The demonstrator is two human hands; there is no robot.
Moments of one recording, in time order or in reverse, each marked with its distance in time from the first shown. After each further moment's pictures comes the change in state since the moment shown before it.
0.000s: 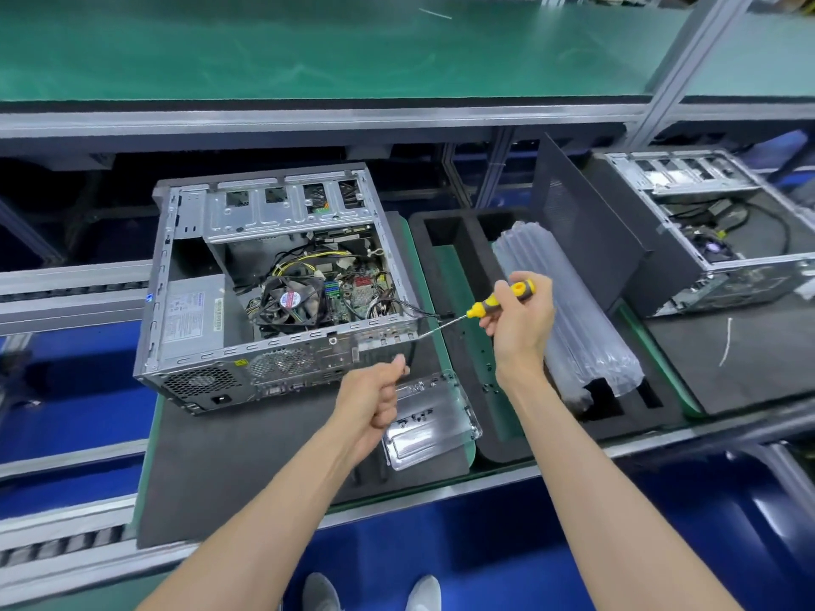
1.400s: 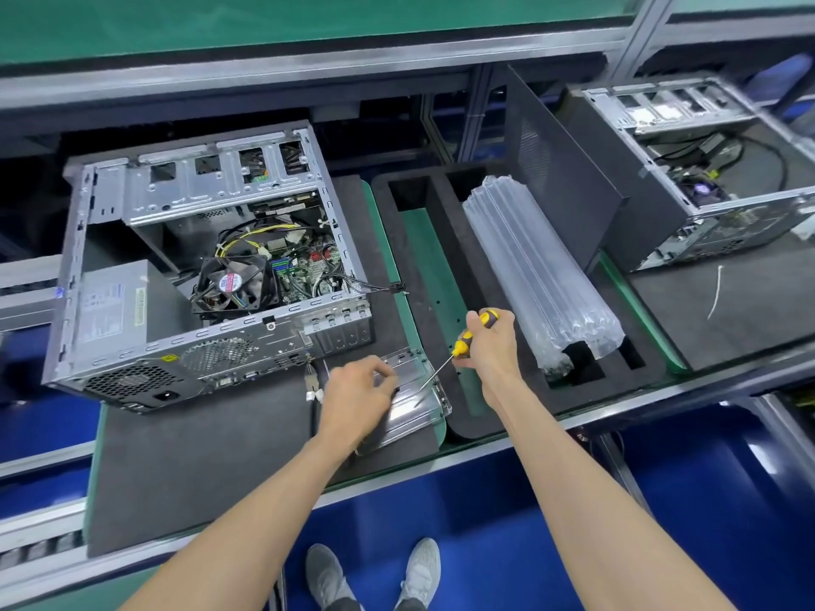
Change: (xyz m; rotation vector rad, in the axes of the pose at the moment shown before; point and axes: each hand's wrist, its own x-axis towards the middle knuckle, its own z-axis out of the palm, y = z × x) left_hand 0.034 -0.054 0.018 1.199 0.175 0.460; right_hand 0.020 0.100 -0.055 -0.198 -0.079 0.464
